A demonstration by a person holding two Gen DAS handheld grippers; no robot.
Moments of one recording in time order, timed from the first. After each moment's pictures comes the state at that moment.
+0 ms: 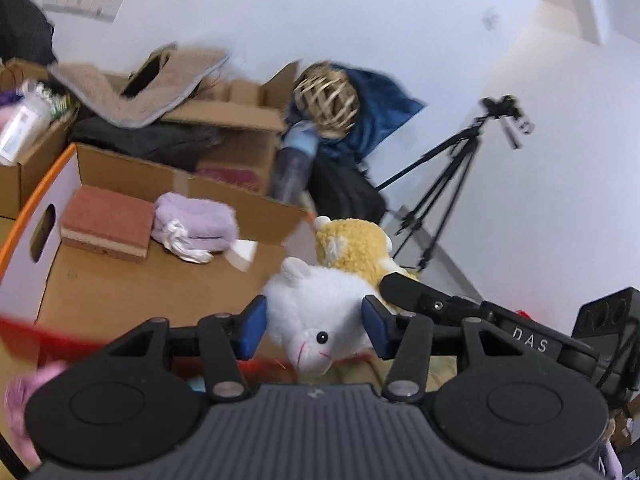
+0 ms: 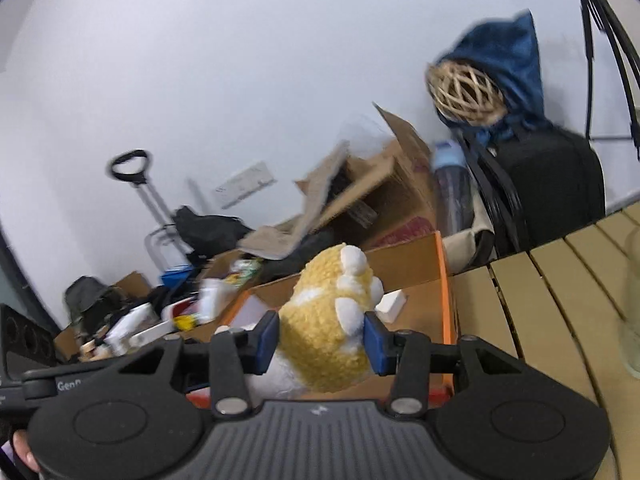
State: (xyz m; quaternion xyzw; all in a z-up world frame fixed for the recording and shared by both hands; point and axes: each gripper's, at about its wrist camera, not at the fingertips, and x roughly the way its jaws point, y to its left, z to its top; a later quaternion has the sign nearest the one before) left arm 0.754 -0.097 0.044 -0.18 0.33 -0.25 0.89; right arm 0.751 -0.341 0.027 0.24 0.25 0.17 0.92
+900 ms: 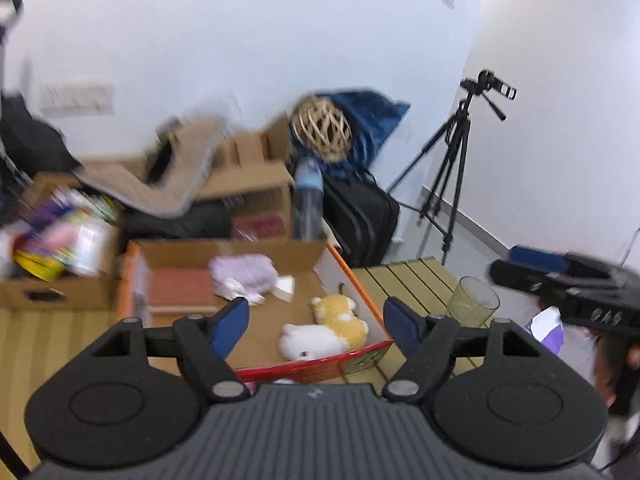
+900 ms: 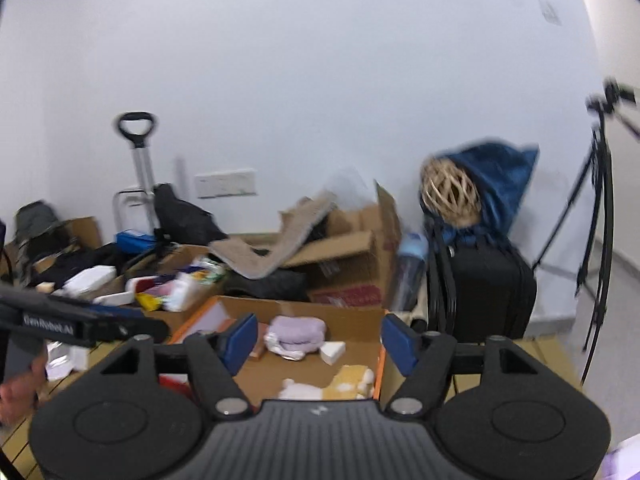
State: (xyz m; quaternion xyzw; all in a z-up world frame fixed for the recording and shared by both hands) left arm 0.652 -0.049 0.160 -0.04 0.28 -0.22 0.93; right arm 0.650 -0.321 0.152 0.03 0.20 0.12 0.97
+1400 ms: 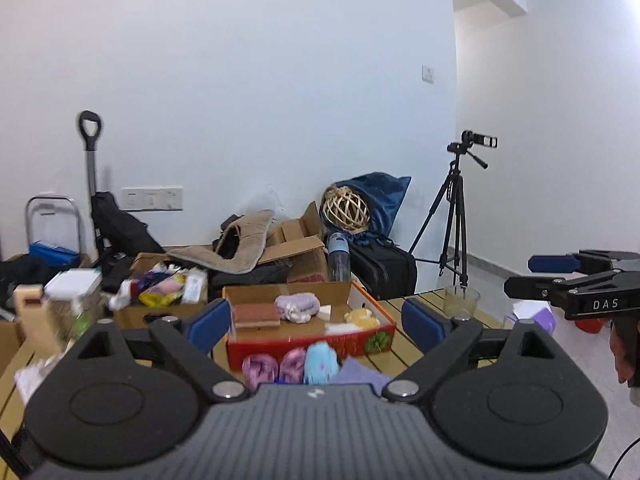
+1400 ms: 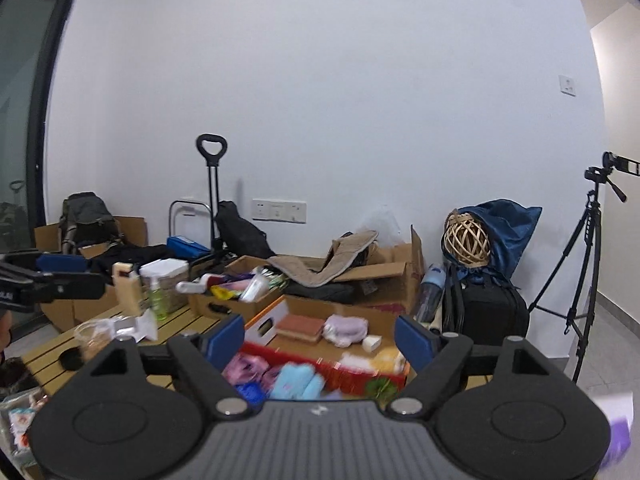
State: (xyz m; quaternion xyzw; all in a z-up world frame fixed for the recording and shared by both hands) left arm 0.388 0.014 0.177 0.00 0.13 -0.16 0.98; right arm 0.437 -0.277 0.167 -0.01 0.13 0.15 0.98
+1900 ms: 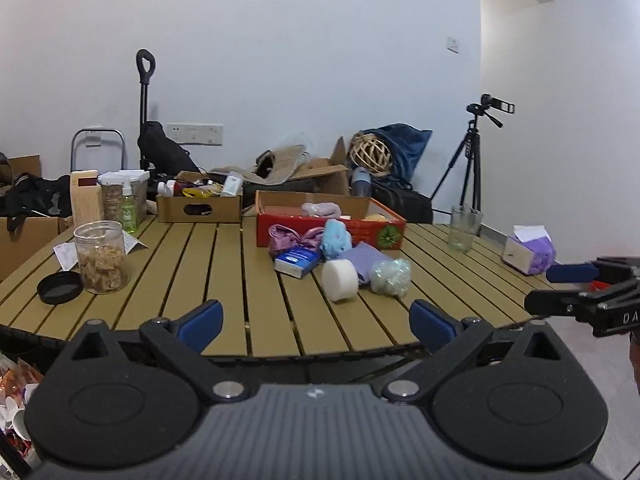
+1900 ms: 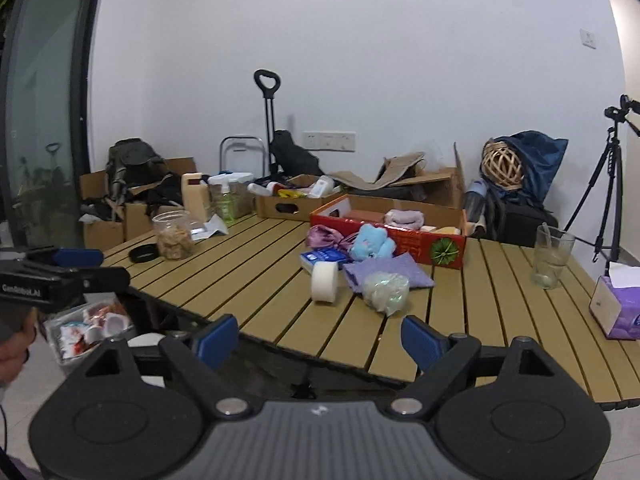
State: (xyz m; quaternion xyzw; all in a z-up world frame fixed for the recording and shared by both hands) left arm 0.262 0.042 0.054 -0.03 0.18 -0.12 0.98; right arm 0.291 -0.240 0.048 -0.01 0.20 0.19 0.96
